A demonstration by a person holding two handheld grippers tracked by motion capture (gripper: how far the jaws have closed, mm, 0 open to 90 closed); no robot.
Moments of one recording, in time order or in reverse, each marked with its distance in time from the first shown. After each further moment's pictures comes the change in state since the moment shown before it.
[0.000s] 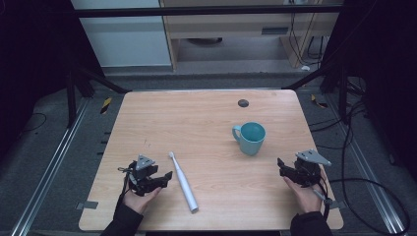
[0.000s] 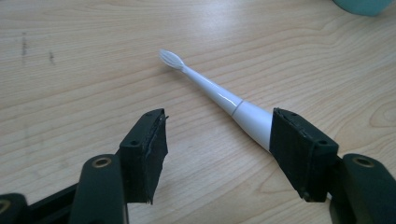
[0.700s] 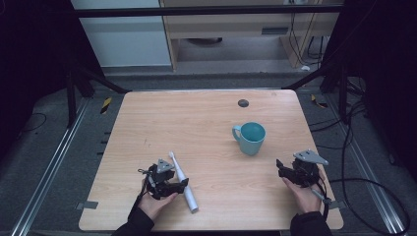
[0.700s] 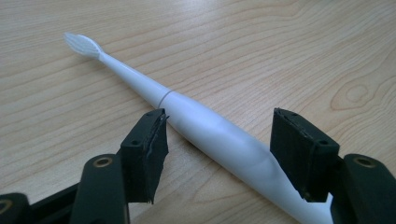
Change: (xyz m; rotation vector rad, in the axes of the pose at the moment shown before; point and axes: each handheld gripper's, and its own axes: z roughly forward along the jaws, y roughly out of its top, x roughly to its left) left arm -0.038 -0.001 0.025 0.070 -0.060 0.050; right arm 0.003 -0.001 0.003 0.027 0.005 -0.021
